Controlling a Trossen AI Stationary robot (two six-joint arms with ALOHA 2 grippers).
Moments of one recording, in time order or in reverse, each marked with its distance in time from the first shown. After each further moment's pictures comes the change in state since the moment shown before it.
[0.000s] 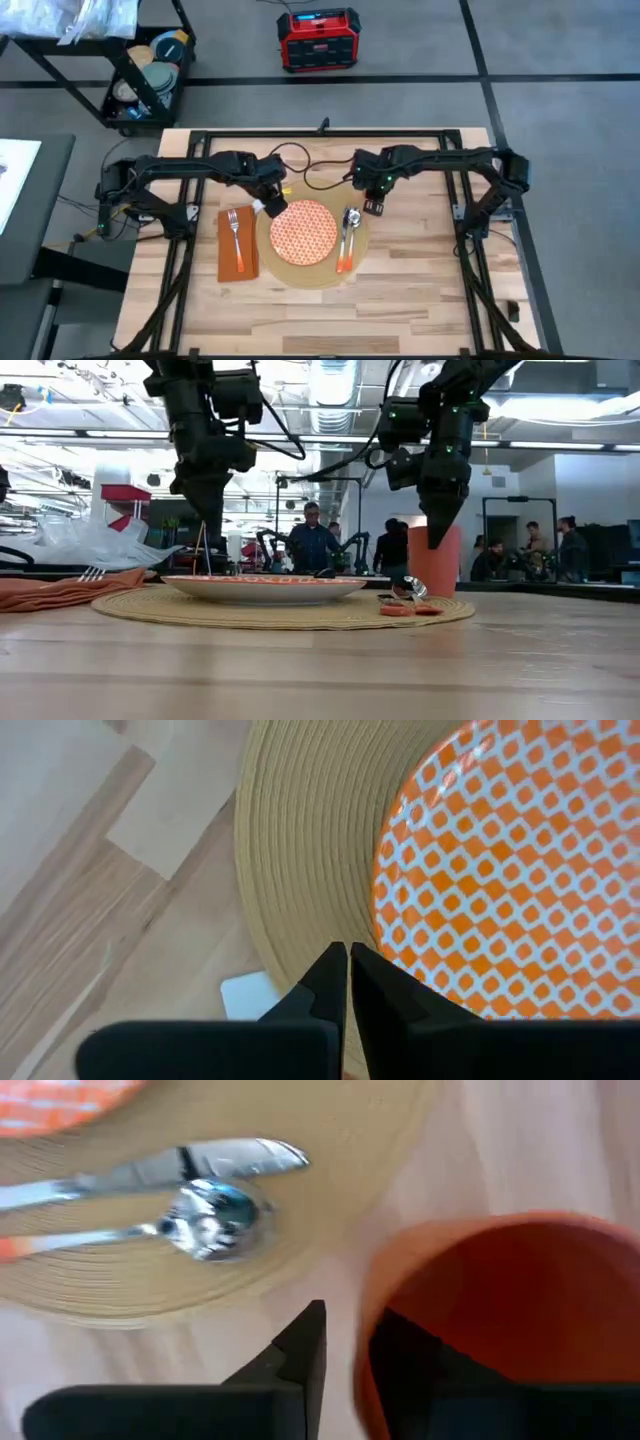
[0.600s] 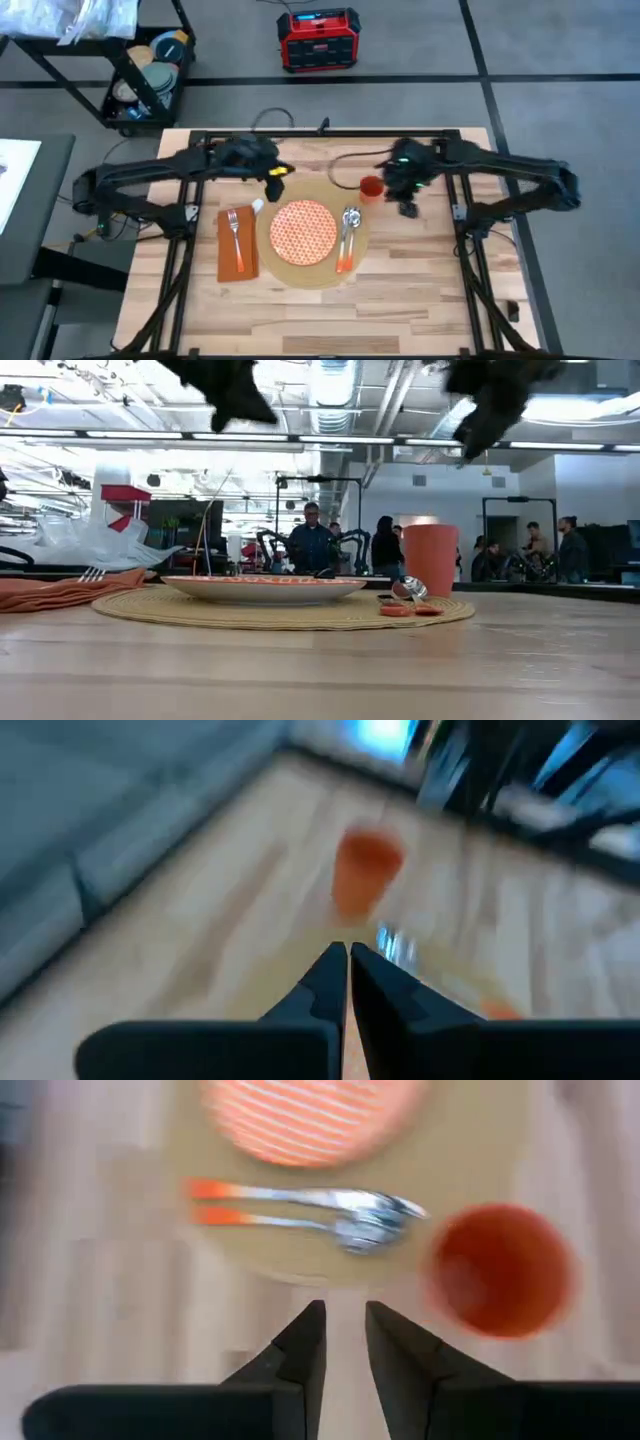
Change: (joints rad) left arm 0.000 -0.390 -0.078 0.496 0.025 0.221; right arm -0.012 -0.592 -0.178 -0.035 -0.305 -0.149
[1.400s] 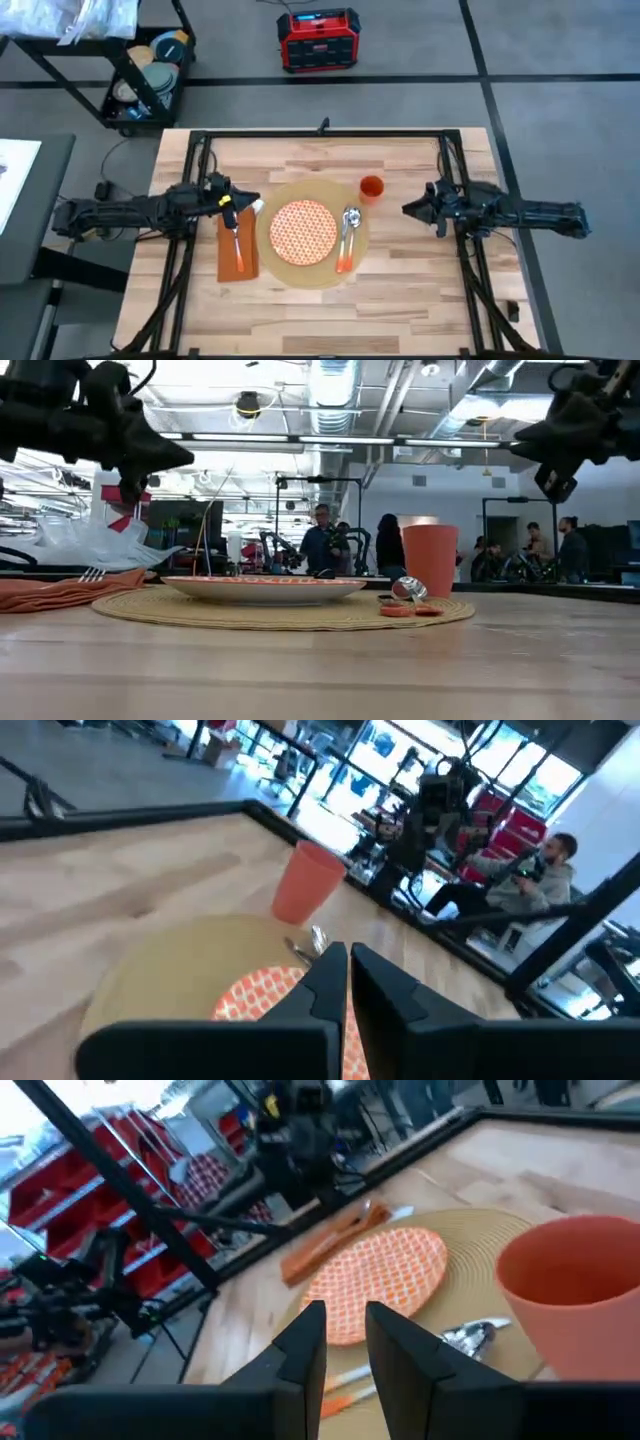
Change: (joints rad) left arm -0.178 -0.690 -0.877 0.521 -0.110 -0.400; right arm 0.299 -0.949 -0.841 0.738 0.401 0.703
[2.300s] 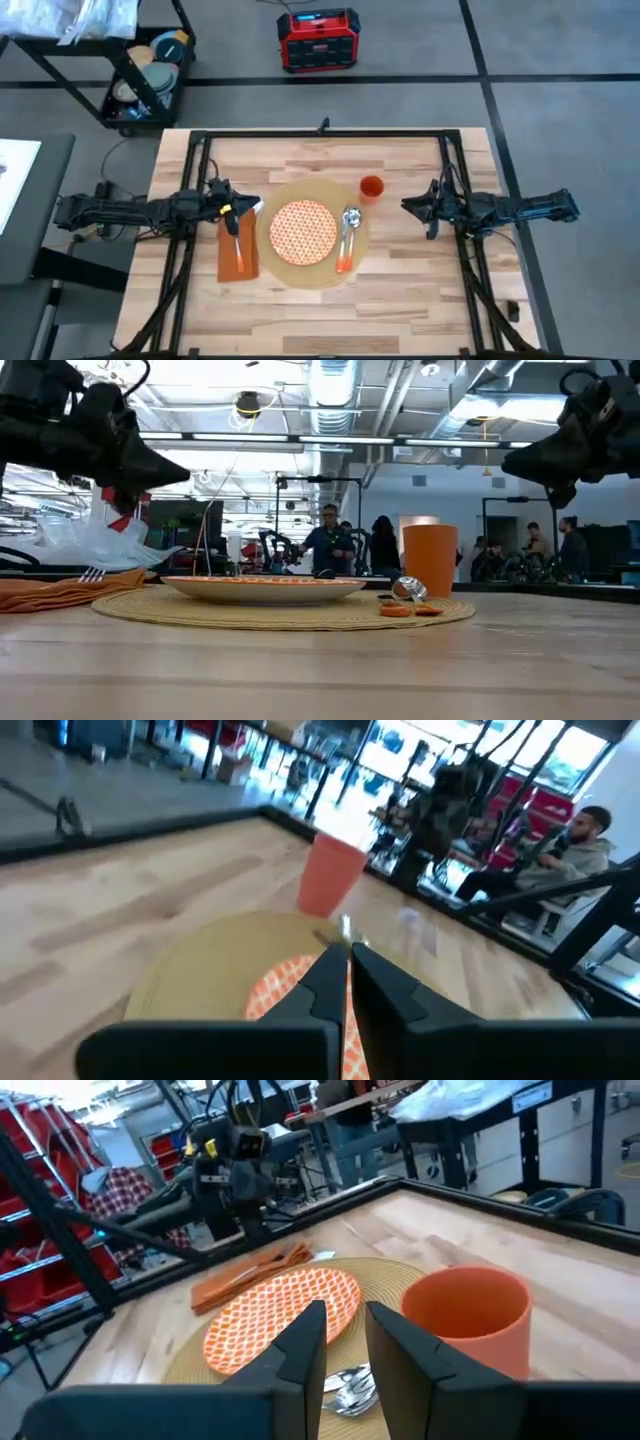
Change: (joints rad) left arm -0.054 -0.002 -0.061 -0.023 -0.121 0.060; right arm 0.151 -0.044 -0.089 0.066 0.359 -0.191
